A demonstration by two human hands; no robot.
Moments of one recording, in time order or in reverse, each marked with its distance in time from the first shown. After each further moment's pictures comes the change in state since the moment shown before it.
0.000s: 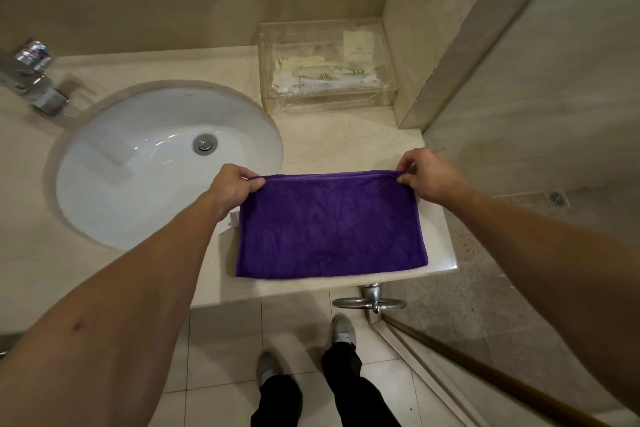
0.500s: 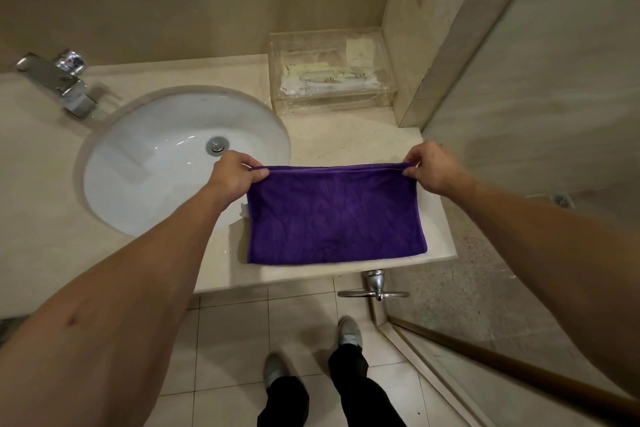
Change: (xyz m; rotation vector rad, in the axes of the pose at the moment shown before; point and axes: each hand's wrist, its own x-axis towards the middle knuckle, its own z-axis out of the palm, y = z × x) left_hand -0.033 0.011 -0.018 0.040 0.085 0.128; right_hand -0.021 -0.004 -0.012 0.013 0.053 0.013
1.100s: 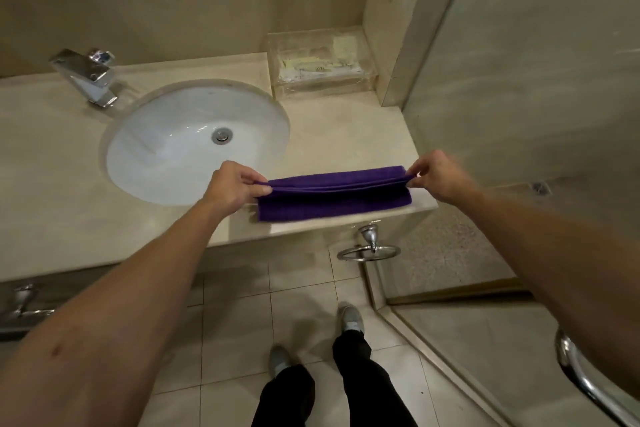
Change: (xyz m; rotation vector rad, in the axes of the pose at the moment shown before) left_hand -0.112 -0.043 -0.012 0.055 -0.075 0.155; right_hand -0.131 0.018 0.011 0.087 0.049 -0.008
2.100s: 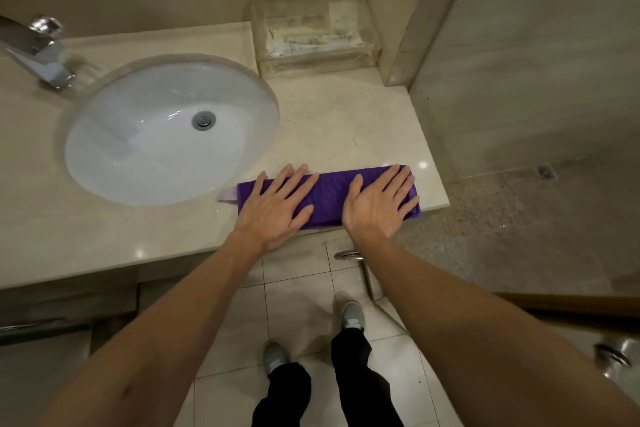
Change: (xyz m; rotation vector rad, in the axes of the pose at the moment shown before) left_hand 0.024 -0.037 0.105 0.959 -0.102 0.526; right_hand -0.002 -0.079 0.160 -0.035 0.328 0.468
